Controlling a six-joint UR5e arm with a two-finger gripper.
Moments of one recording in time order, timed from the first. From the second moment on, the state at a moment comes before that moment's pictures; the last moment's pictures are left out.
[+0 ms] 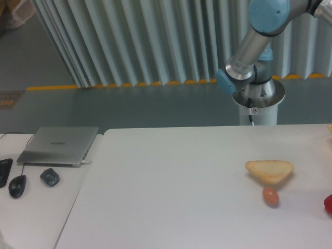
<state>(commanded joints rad) 2.86 -2.07 -1.43 -1.02 1.74 2.25</state>
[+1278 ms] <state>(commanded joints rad) 2.68 -1.88 -1.42 -1.44 1.42 1.62</state>
